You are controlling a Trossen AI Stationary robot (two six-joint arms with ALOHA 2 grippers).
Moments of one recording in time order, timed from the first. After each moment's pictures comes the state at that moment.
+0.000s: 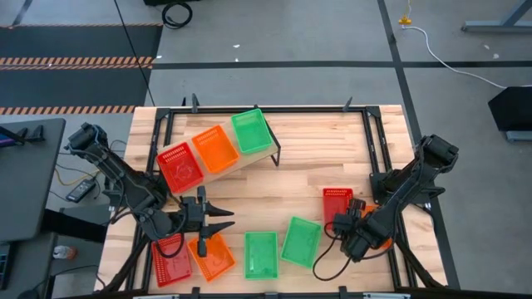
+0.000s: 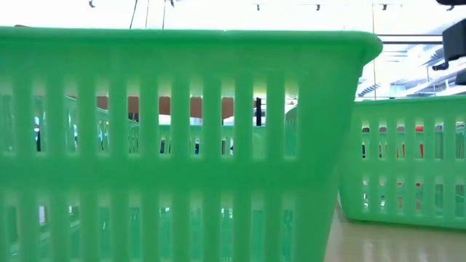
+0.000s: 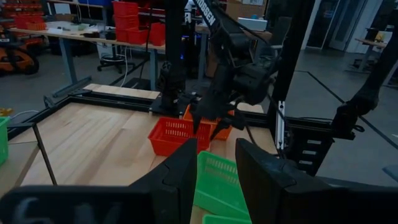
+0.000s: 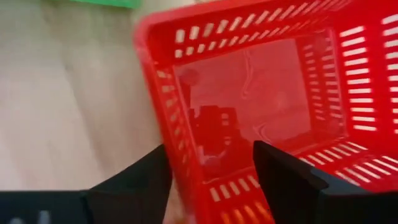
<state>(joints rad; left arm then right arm) -0.78 1.21 0.83 0.23 -0.89 -0.26 0.84 1.57 0.87 -0.90 0.29 1.13</state>
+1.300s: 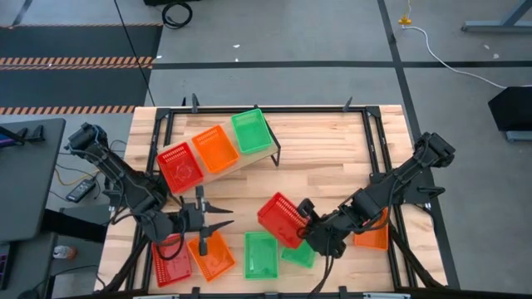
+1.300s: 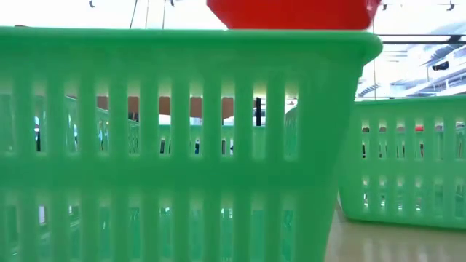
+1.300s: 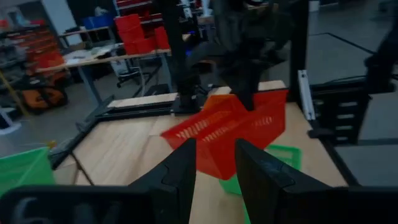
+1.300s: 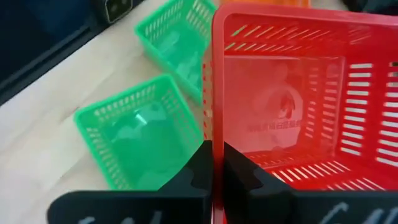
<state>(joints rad) -0.78 1.21 0.83 0.18 -0.92 -0.03 0.60 1.57 1.35 -0.75 0.24 -0.27</state>
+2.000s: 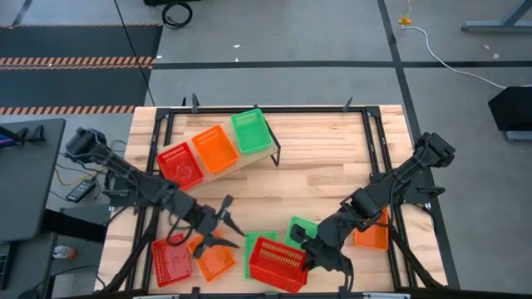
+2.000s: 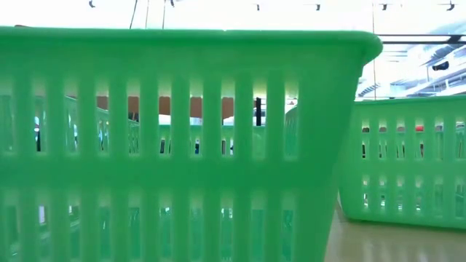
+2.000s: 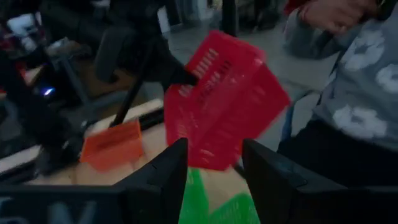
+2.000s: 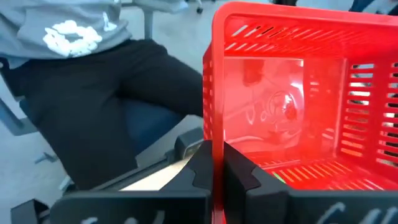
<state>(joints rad) -0.54 1.25 0.83 0.32 -0.05 0.17 0.60 1.57 1.34 -0.36 -0.22 -0.42</state>
